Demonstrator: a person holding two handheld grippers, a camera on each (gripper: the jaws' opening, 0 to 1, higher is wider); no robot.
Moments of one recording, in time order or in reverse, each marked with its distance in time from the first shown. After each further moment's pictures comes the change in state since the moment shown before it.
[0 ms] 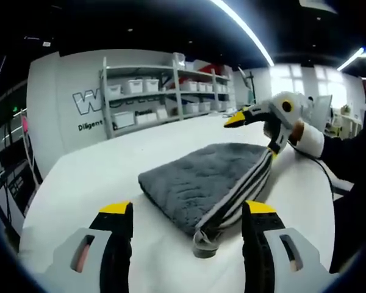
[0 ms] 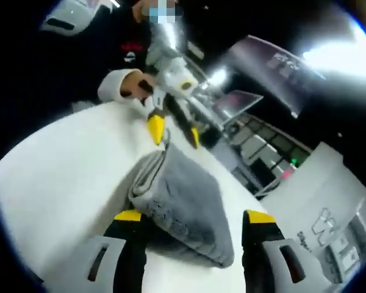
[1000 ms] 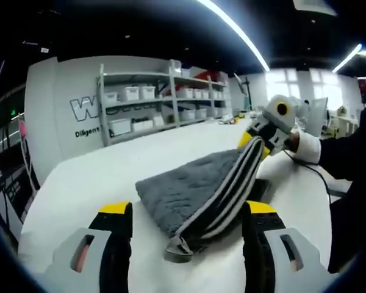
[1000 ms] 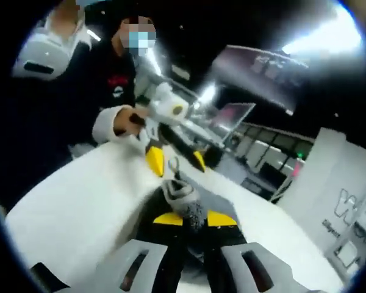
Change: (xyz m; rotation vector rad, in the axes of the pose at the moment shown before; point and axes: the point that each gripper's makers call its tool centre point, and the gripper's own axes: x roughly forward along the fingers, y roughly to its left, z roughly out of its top) left arm -0.002 -0.009 0.013 0.015 -0.061 -0.031; right arm 0.006 -0.002 0.029 0.322 -0.178 0.043
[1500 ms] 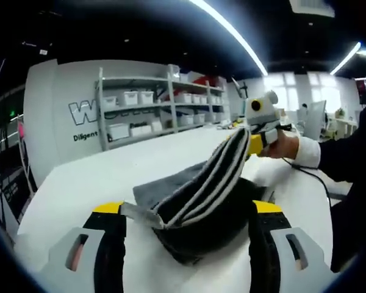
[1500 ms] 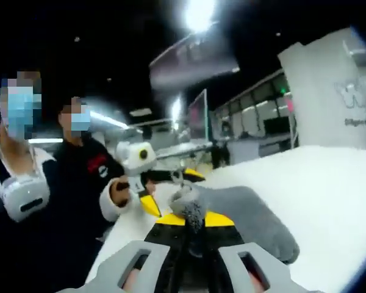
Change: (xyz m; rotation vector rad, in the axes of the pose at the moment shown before) left arm 0.008 -0.002 0.008 -0.018 -0.050 -0.011; right arm -0.001 -0.020 0.013 0.734 -0.111 0.057
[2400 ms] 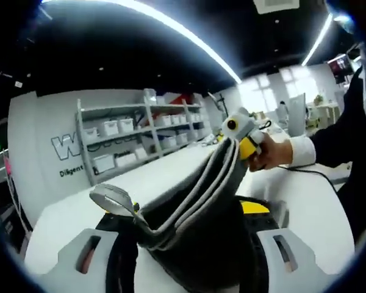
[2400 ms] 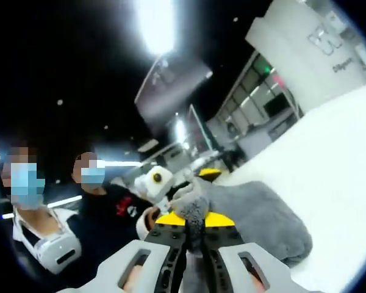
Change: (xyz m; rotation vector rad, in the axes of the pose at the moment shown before) left arm 0.035 0.000 0.038 0.168 -0.147 -0.159; right arm -0.004 0.017 0.006 0.326 -0.099 0.129
